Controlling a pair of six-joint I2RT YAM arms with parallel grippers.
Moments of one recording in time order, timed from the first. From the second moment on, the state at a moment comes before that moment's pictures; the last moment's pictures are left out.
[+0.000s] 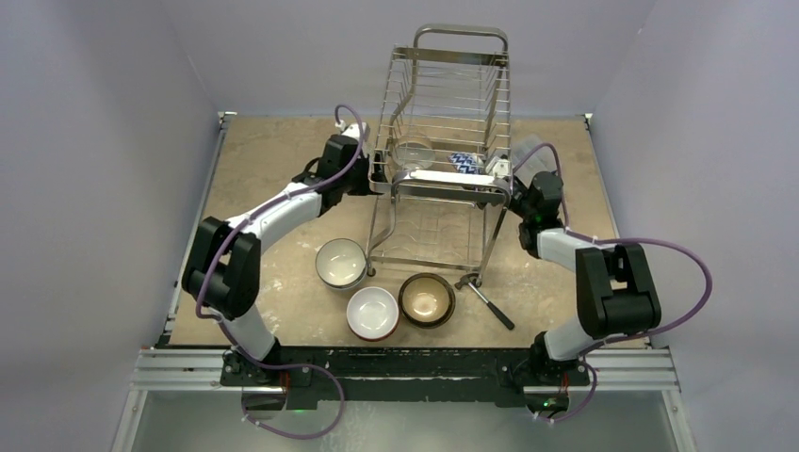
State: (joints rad) left arm -0.46 1.73 1.23 -0.15 0.01 -0.38; right arm 0.12 1.52 0.65 0.83 -0.71 -0.45
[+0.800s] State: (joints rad) left arm -0.43 1.65 1.14 -0.02 0.06 -0.38; right arm 0.11 1.75 0.93 0.53 -0.70 -0.72
